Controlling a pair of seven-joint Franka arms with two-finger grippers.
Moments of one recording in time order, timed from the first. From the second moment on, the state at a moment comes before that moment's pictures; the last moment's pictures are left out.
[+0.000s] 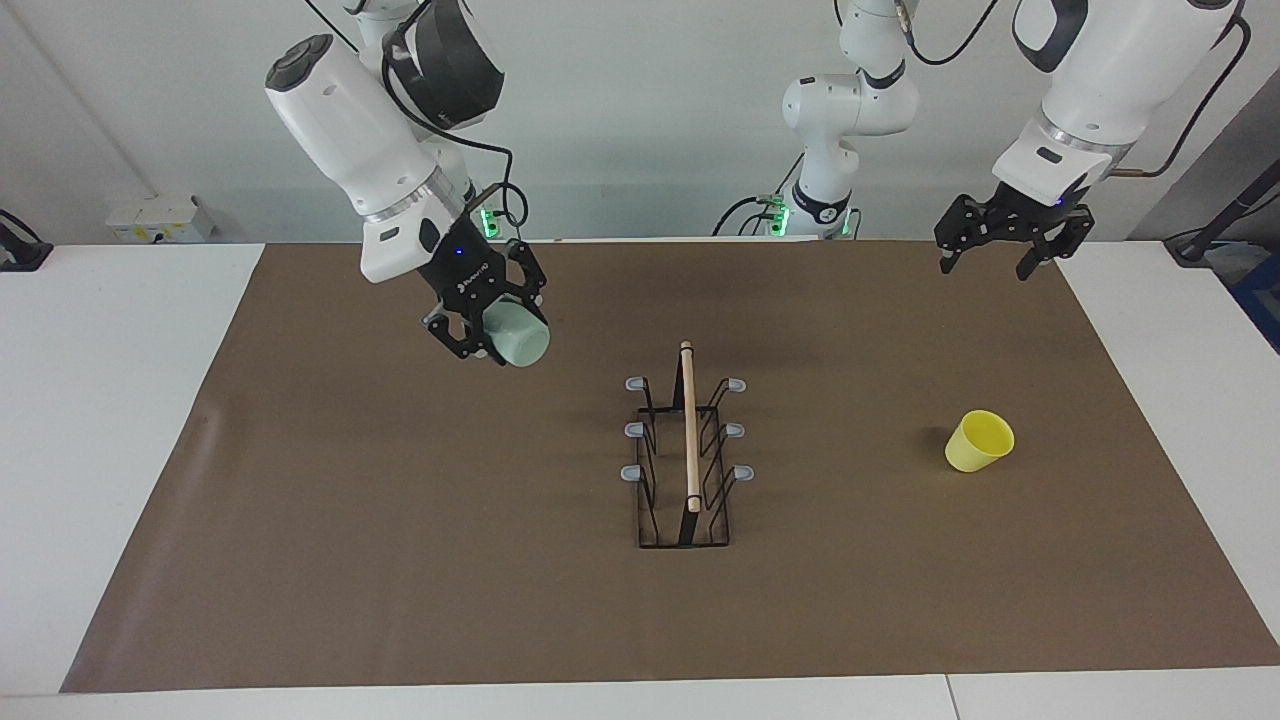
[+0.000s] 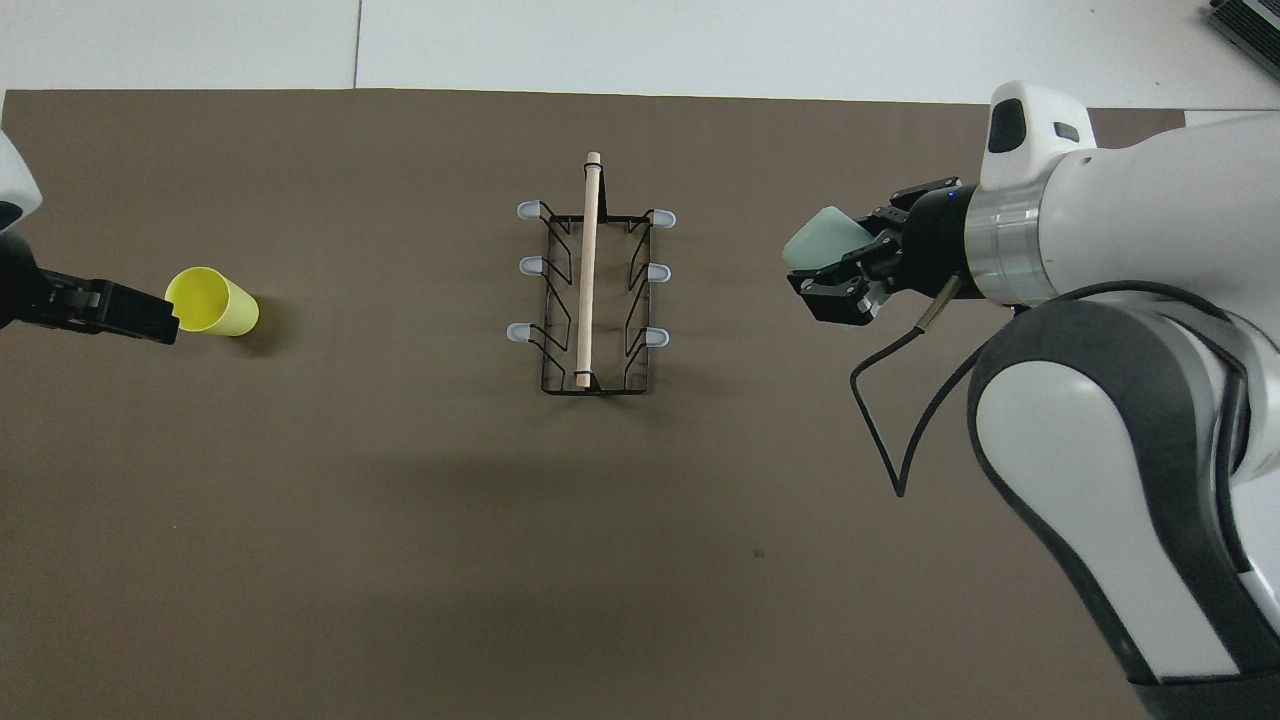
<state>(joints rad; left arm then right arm) -0.10 0.00 0.01 -1.55 0.00 1.55 0.12 0.23 0.07 0.02 -1.73 0.48 2.11 -0.68</state>
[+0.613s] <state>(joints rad) -0.10 0.00 0.01 -1.55 0.00 1.55 0.12 0.39 0.00 0.03 -1.97 1.11 2.60 -1.02</state>
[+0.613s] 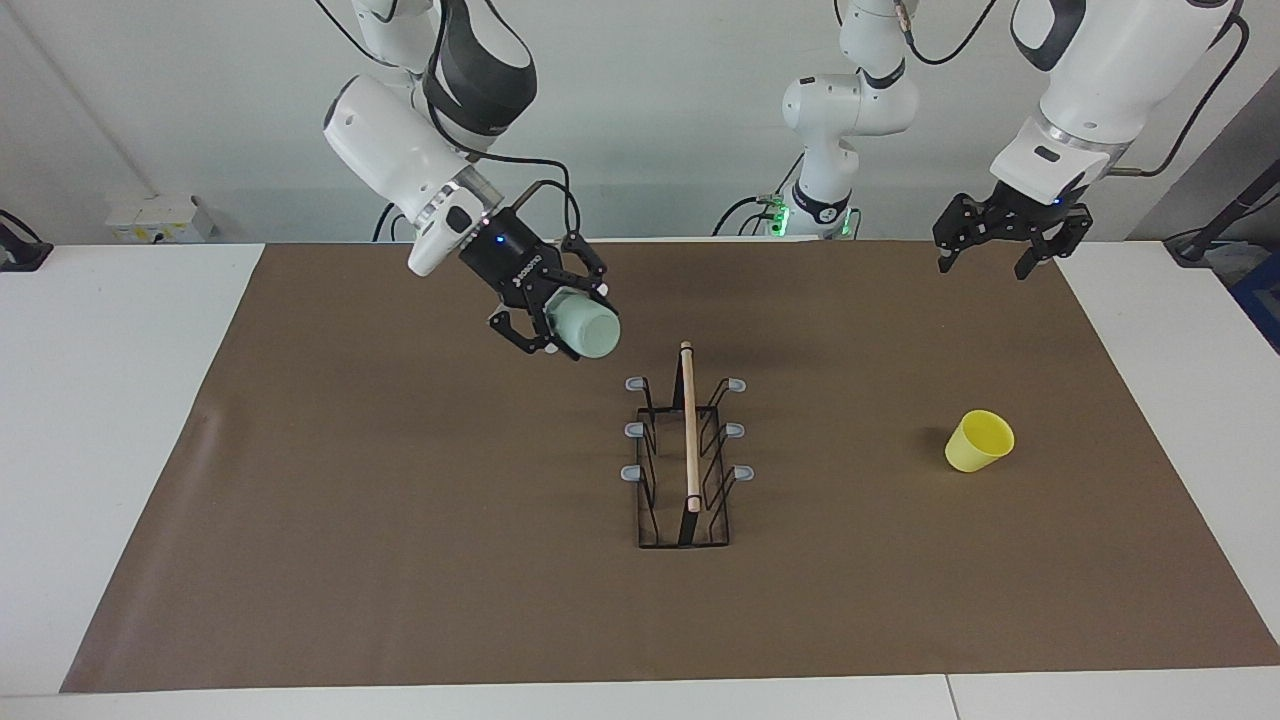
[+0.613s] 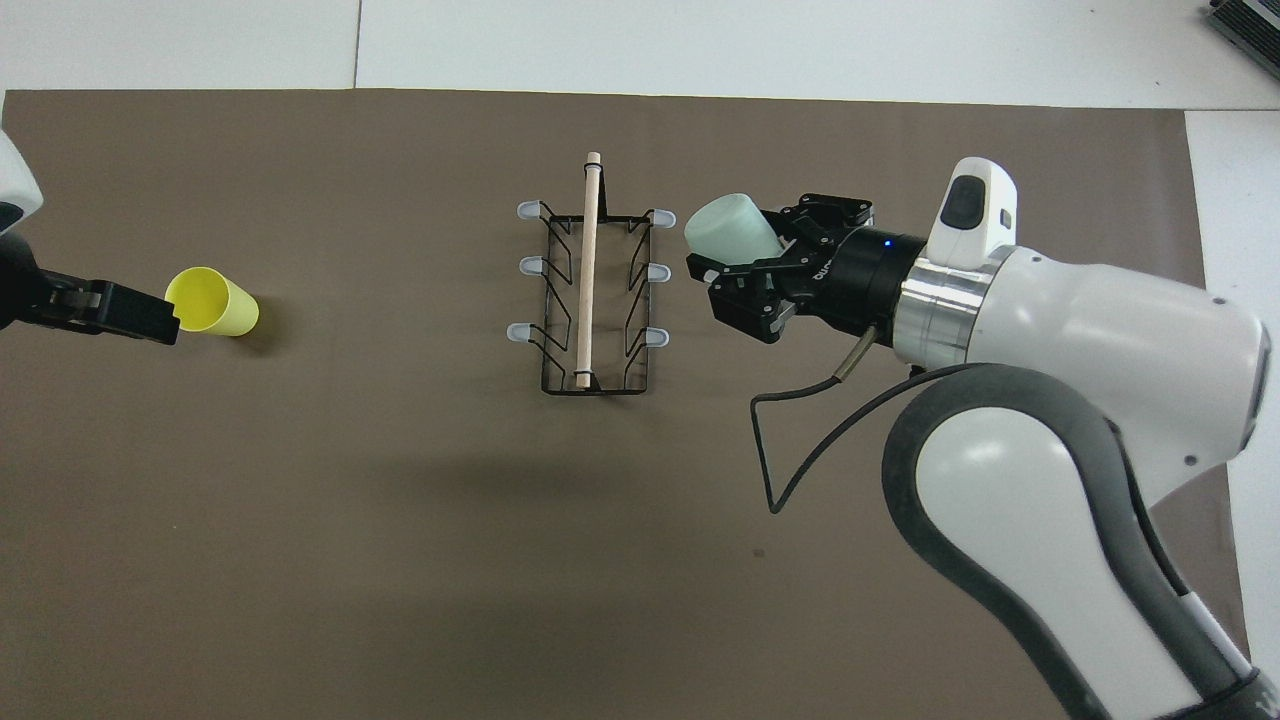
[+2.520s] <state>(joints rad) 0.01 0.63 0.36 -1.24 -0.52 1.70 -0.72 0.47 0.08 0.03 -2.17 2.55 2.47 -2.47</state>
